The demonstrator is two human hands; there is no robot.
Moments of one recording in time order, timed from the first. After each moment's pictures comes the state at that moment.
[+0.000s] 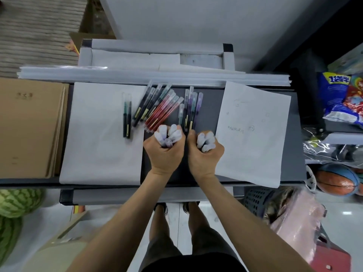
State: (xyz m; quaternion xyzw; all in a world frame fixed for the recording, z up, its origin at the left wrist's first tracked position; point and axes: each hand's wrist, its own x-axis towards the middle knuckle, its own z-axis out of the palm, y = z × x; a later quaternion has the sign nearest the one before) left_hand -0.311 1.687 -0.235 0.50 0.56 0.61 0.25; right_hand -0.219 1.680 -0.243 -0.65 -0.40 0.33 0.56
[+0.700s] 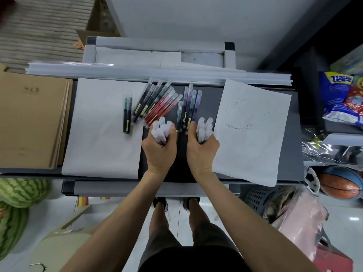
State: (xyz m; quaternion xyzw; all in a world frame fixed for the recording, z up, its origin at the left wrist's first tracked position) left_hand -0.310 1.674 -0.234 0.45 0.65 0.56 0.24; right_hand -0.211 1.680 -0.237 -0.67 -0.36 0.40 0.51
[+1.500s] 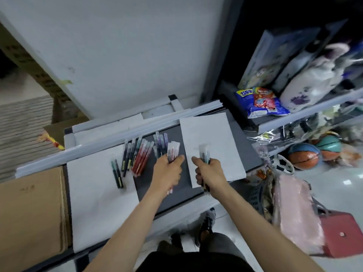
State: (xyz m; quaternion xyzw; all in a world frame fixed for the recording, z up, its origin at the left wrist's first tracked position) left_hand -0.287 1.694 -0.129 0.43 0.57 0.25 0.66; right_hand -0.149 1.640 -0.131 -0.71 -0.15 0.53 0.44
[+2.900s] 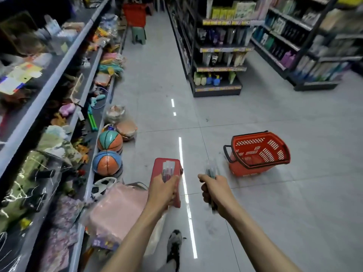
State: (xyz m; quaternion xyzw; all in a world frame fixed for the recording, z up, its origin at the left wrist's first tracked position) left_hand 0.275 1.136 -0.075 0.71 0.17 -0.17 0.66; right_hand 0.255 0.957 -0.080 -0.67 0.28 0.11 0.68
